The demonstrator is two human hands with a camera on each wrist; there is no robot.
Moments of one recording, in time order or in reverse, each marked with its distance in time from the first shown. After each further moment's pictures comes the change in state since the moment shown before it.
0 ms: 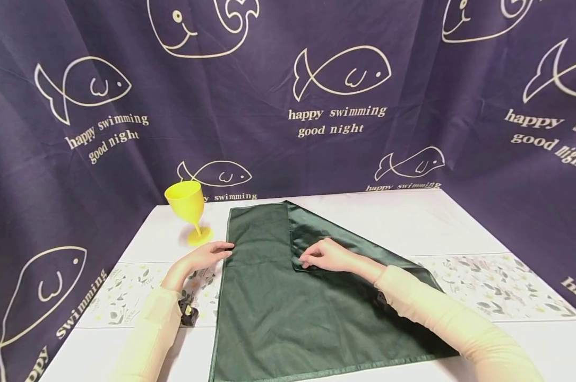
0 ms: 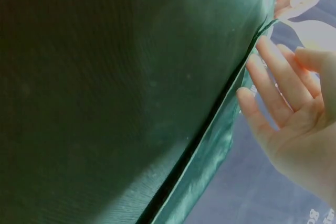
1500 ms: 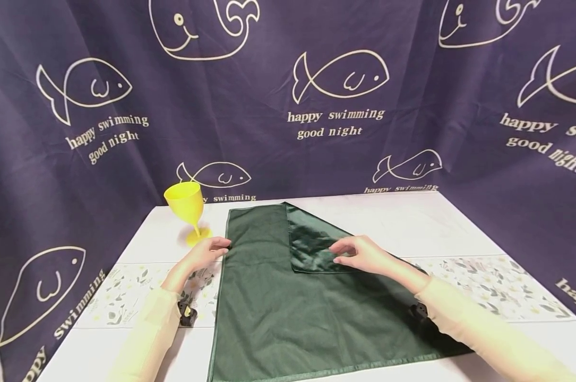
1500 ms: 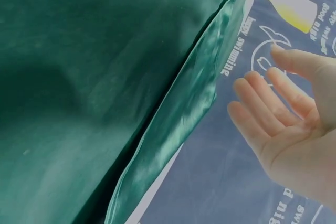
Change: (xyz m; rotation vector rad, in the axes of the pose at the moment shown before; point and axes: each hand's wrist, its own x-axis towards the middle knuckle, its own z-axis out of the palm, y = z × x) left_hand 0.006 -0.003 0.002 0.042 0.185 0.113; right_hand -0.060 -0.013 -0.047 0.006 0.107 0.169
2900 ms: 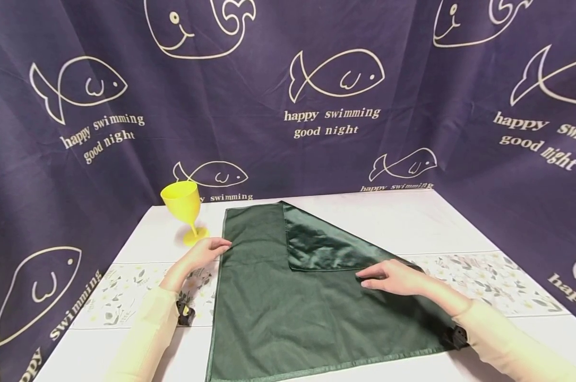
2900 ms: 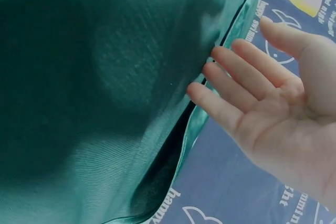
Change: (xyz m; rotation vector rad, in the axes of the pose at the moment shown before) left_hand 0.003 0.003 0.003 0.021 -0.010 -0.018; right_hand -0.074 0.018 -0.018 -0.195 -0.206 0.089
